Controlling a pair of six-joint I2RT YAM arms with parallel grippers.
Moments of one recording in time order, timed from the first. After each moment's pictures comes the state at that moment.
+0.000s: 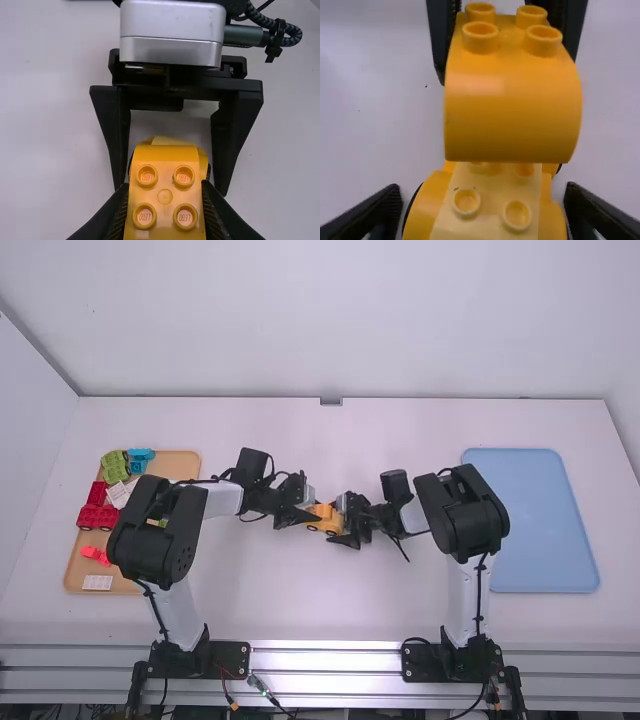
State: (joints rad) left arm -0.20 1.90 0.89 -0.07 1.02 1.06; right arm 0.31 2.18 0.78 0.47 -1.06 -0.94
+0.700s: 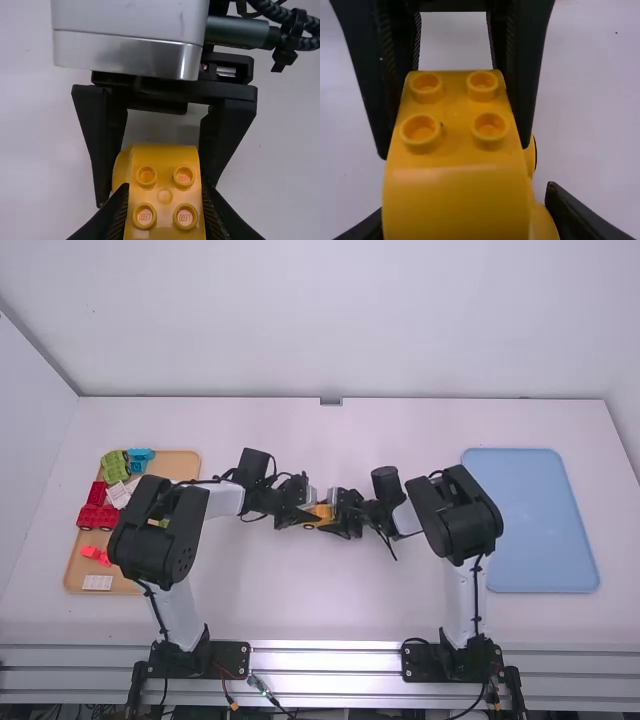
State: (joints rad) left arm -0.21 1.90 0.89 -0.06 0.96 1.06; right arm 0.36 2.18 0.79 0.60 -0.97 -0.77
